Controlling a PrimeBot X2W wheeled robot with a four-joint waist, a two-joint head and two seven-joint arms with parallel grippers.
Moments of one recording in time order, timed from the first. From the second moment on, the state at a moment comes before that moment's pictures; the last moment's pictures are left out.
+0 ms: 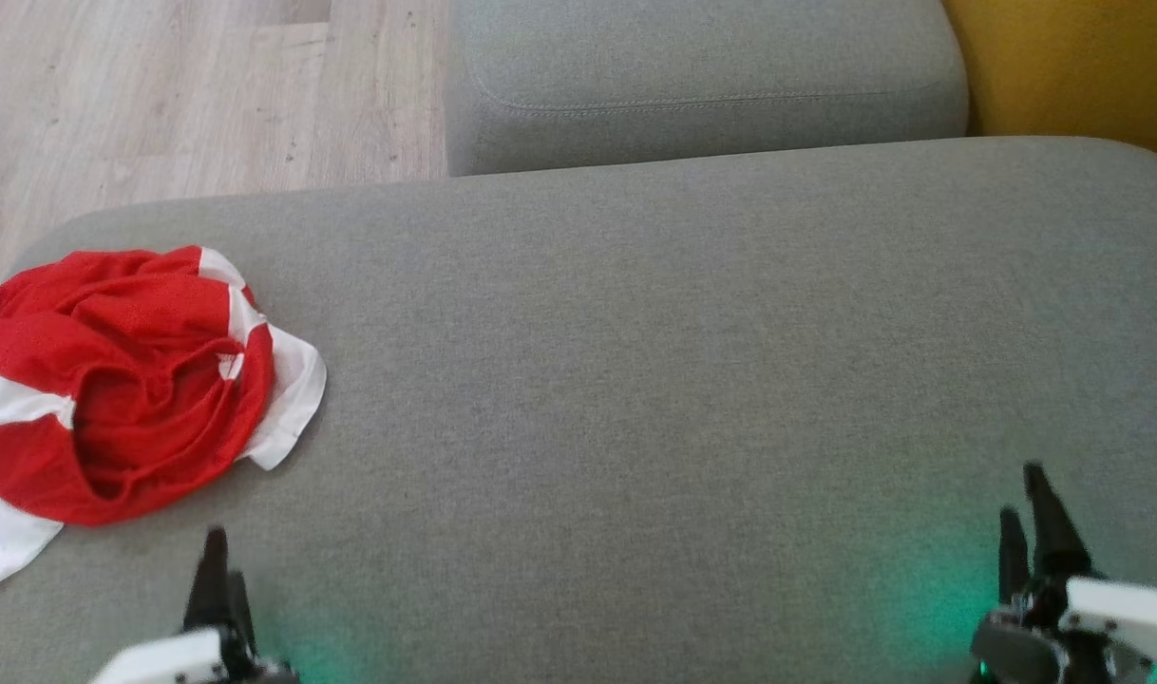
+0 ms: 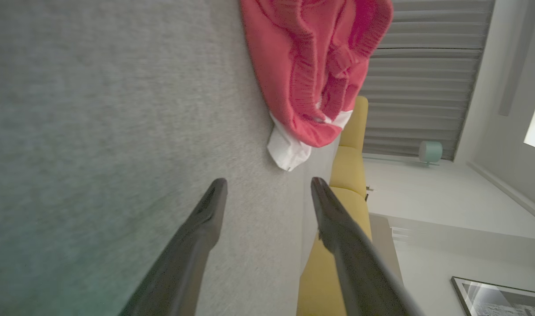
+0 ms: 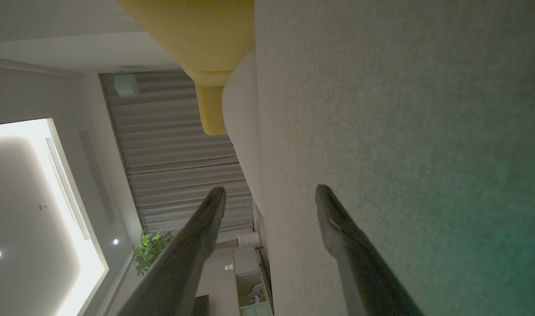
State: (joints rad) left arm 0.00 0.04 0.07 0.36 -1.62 -0.12 0.10; right arm 0.00 -0.04 -0.13 0.37 1.62 0.13 0.11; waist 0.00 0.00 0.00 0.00
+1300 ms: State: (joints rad) left arm 0.02 0.04 -0.03 0.24 -1.10 -0.06 -0.01; right arm 0.02 -0.04 -0.01 0.32 1.14 0.13 0.00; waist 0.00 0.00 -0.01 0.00
